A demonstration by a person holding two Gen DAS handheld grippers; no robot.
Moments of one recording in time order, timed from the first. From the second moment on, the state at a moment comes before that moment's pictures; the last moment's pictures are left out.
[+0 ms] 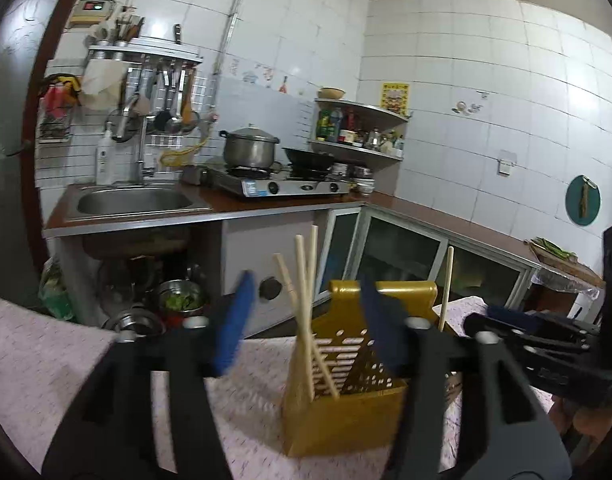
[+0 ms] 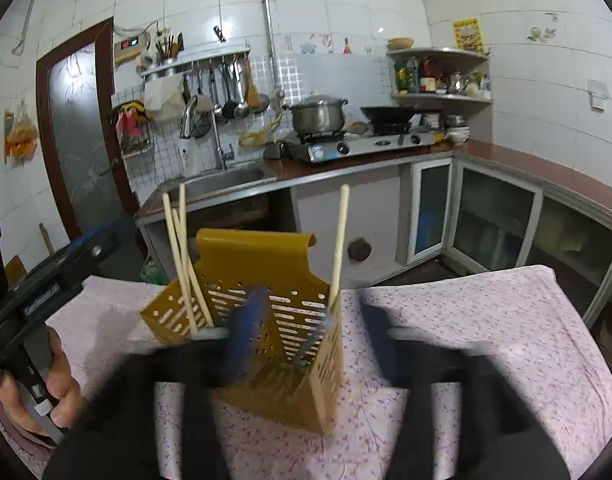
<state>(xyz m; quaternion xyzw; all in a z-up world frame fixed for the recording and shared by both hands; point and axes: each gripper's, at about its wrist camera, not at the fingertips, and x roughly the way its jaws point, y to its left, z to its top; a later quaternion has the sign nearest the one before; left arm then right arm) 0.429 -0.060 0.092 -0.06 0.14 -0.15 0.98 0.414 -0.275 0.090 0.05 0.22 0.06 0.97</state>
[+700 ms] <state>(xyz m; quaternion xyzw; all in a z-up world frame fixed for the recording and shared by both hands) 0.283 -0.005 0.019 0.01 0.33 -0.10 0.94 0.280 -0.255 0.026 0.02 0.32 -0.03 0.95</state>
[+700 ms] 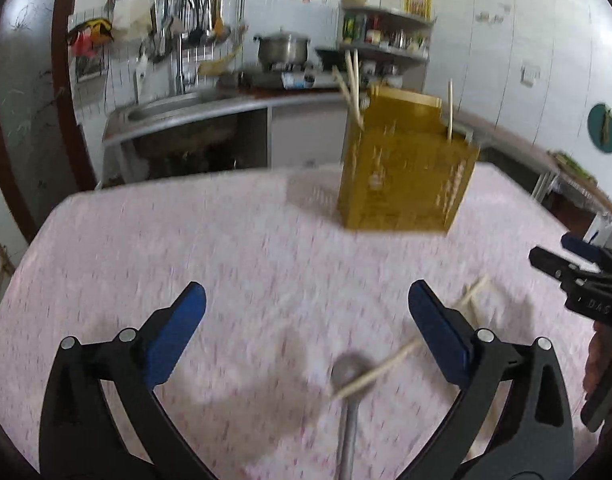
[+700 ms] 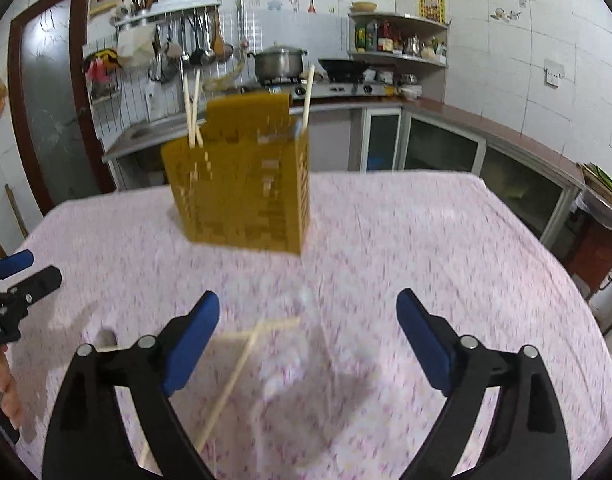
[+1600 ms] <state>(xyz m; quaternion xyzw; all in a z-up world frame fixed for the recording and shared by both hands) 0.263 -0.013 -0.037 0.01 0.45 -0.15 0.88 0.309 -0.216 -0.037 0.06 0.45 -0.02 0.89</state>
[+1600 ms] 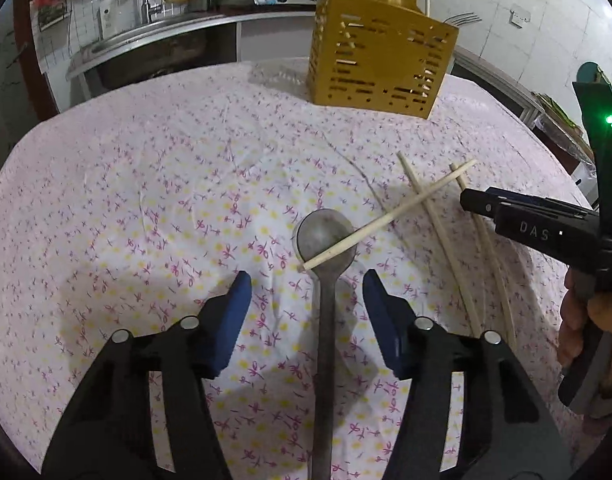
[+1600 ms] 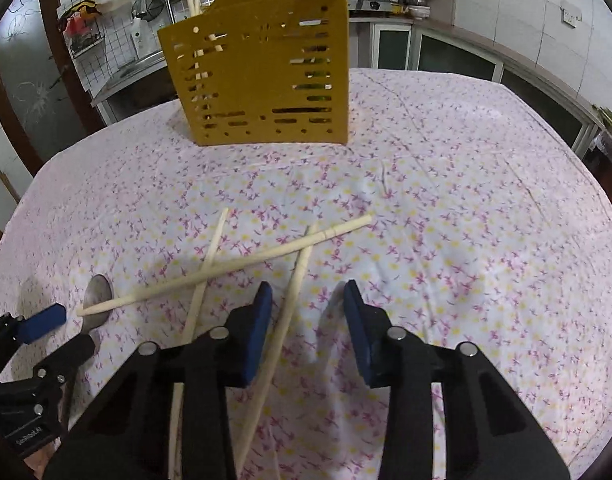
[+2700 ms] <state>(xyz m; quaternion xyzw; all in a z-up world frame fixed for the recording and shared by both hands) 0.289 -0.003 -0.035 0.00 0.49 -0.12 0.86 0.317 -0.240 -0.022 0.03 0.47 0.06 0.88</state>
